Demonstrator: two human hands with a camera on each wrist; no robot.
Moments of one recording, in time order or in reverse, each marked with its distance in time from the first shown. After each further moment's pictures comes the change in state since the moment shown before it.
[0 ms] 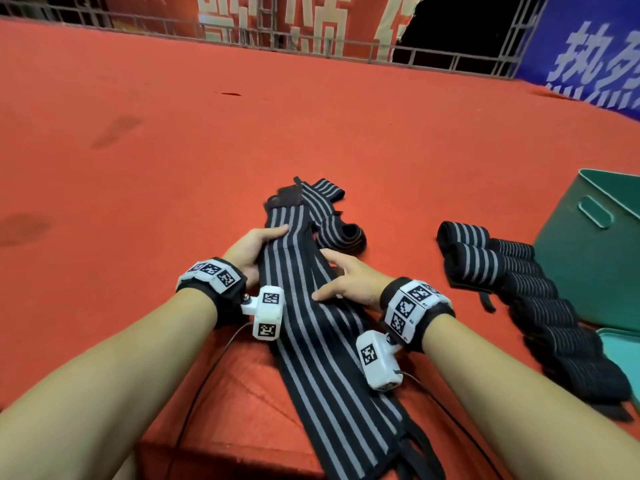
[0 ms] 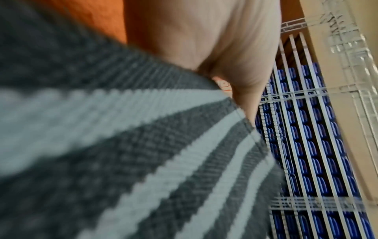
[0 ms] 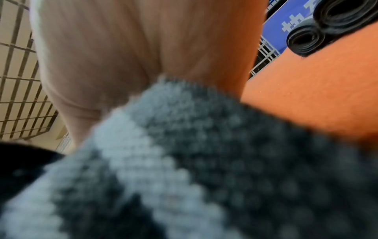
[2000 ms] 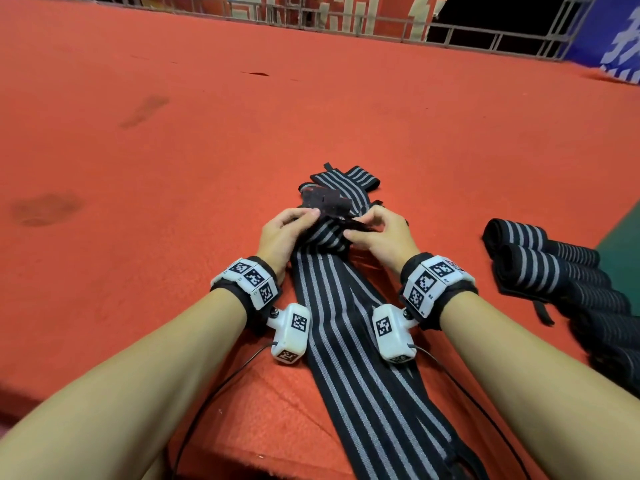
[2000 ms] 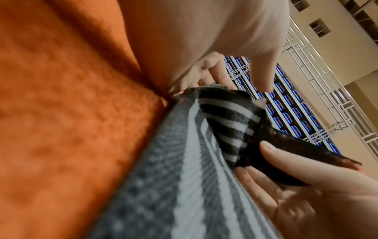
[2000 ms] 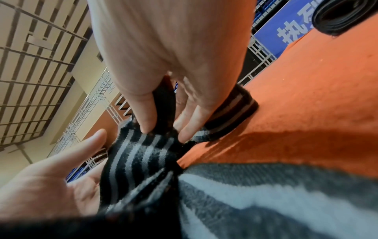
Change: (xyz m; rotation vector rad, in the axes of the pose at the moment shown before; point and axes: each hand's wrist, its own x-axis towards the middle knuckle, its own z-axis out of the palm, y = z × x) left_hand 0.015 -0.014 -0.012 0.166 0.183 0.529; right_hand 0.066 -0.002 -0.008 0.015 0.513 -0.209
